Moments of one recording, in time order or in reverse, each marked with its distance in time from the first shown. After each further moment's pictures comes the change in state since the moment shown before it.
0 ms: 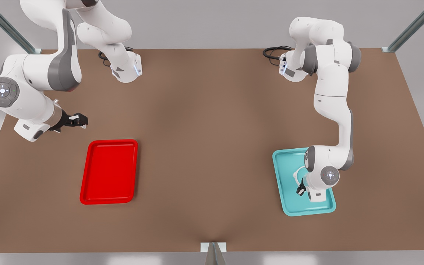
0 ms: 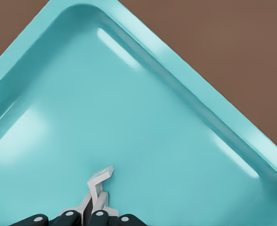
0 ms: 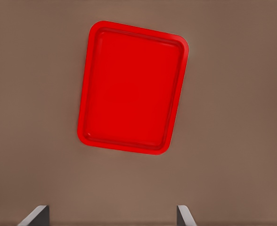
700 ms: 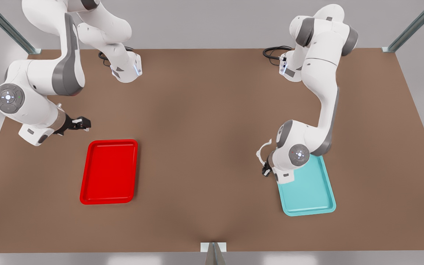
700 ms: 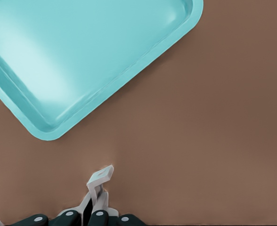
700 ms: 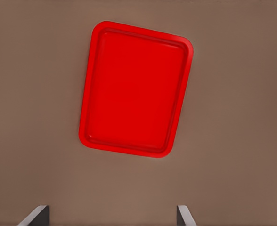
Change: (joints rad) left arm -0.129 -0.235 -0.178 0.025 -0.056 -0.314 -0.435; right arm 0.010 0.037 0.003 0.025 0.002 0.000 0.000
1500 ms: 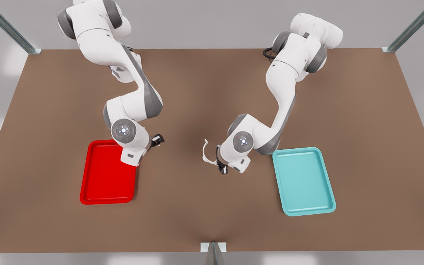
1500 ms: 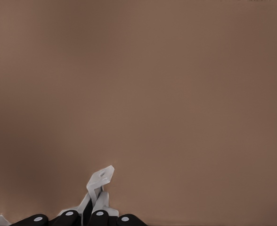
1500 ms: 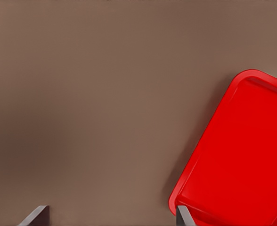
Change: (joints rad) left arm -0.232 0.254 -0.017 0.409 -0.035 0.054 -0.979; right arm 0.340 0.297 0.004 0.067 0.124 0.226 0.080
